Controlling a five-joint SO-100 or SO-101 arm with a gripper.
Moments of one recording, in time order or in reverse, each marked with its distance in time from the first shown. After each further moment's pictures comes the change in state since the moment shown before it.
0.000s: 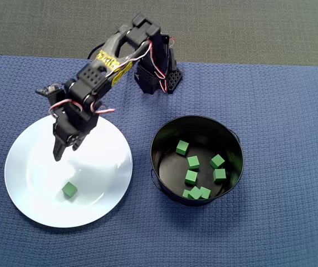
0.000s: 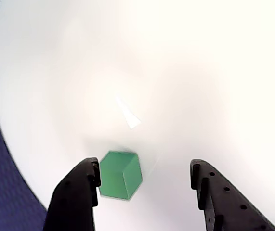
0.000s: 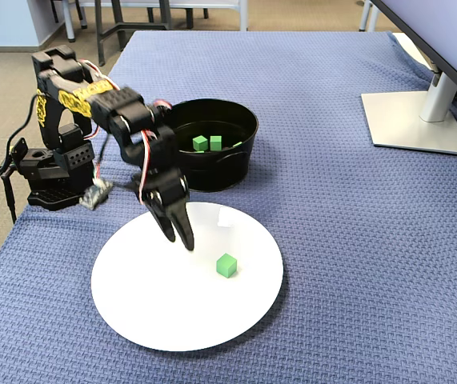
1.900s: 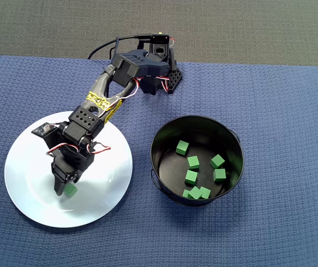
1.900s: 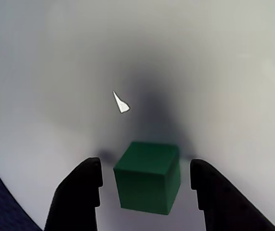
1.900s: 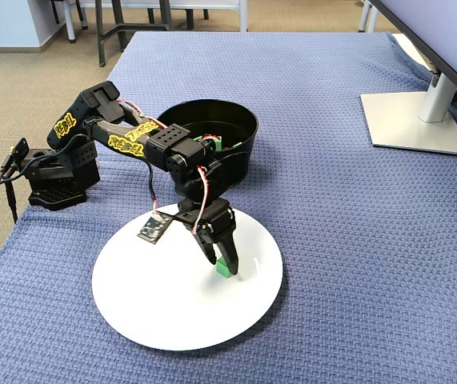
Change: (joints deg) arm -6.9 -32.3 -37.0 7.1 -0.4
